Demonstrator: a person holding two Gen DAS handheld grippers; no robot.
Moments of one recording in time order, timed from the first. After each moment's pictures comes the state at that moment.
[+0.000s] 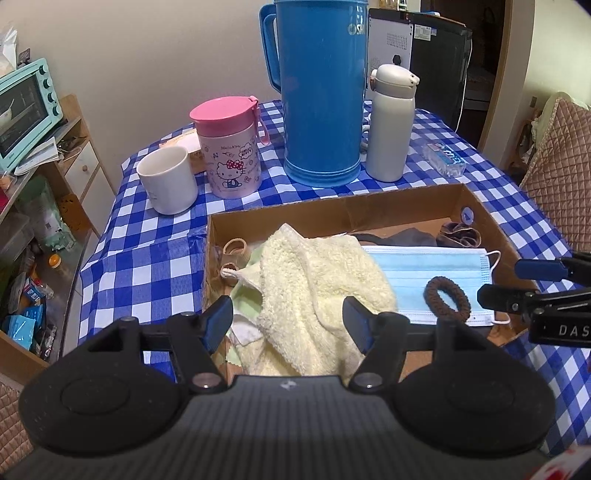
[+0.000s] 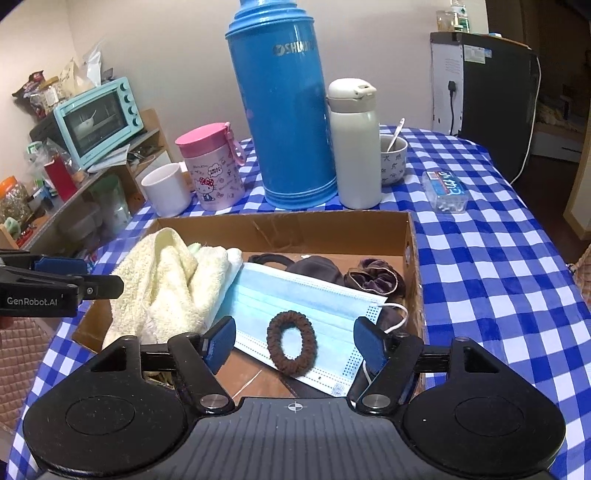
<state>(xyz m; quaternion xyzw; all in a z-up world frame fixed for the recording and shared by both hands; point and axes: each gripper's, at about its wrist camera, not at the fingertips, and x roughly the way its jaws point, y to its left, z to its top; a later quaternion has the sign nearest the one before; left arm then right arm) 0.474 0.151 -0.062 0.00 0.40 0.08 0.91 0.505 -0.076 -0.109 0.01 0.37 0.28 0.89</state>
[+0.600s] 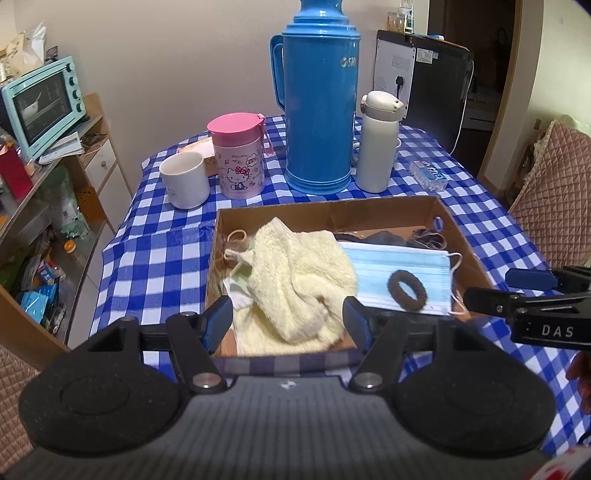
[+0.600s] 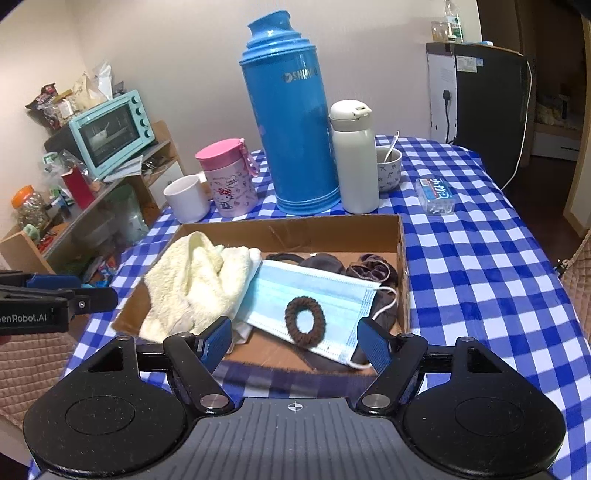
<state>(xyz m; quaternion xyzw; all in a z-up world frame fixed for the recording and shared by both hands) 0.409 0.118 -0.023 -0.03 0.39 0.10 0.92 0.457 -0.103 -0.076 0.03 0.36 0.30 0.88</state>
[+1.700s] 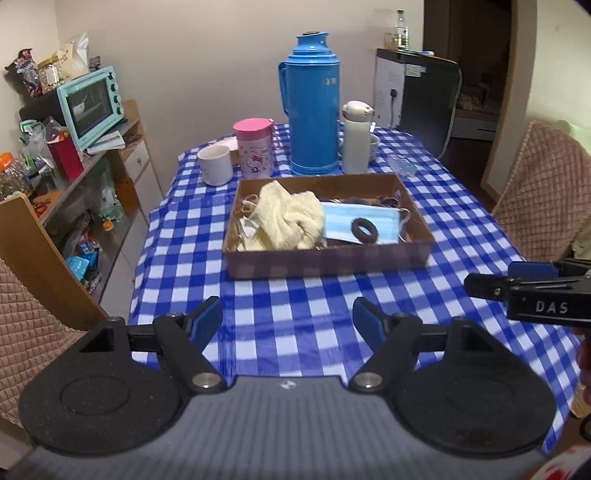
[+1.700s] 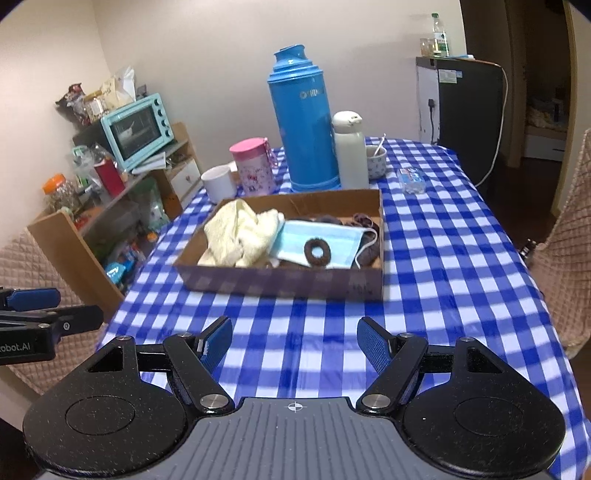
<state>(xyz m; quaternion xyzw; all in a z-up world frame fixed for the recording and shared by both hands) 0.232 0.039 0.027 -0.03 0.37 0.13 0.92 0.299 -0.167 -0.031 0.02 0.35 0.29 0.89</state>
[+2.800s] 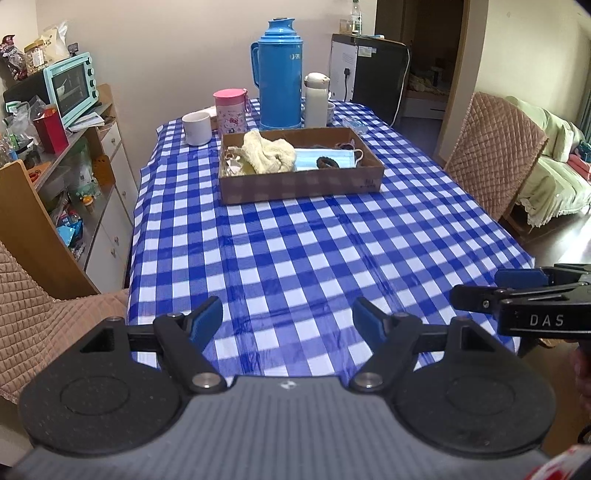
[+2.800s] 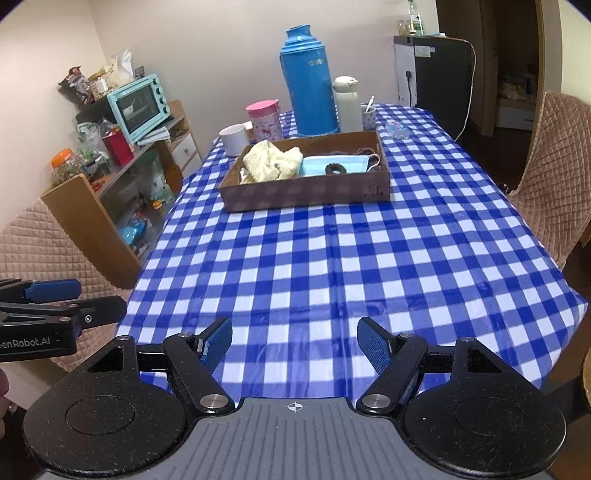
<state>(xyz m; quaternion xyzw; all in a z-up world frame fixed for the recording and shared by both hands) 0.066 0.048 0.014 -0.03 0.39 0.05 0.92 0.110 -0.153 -0.035 0.03 0.39 0.25 0.89</state>
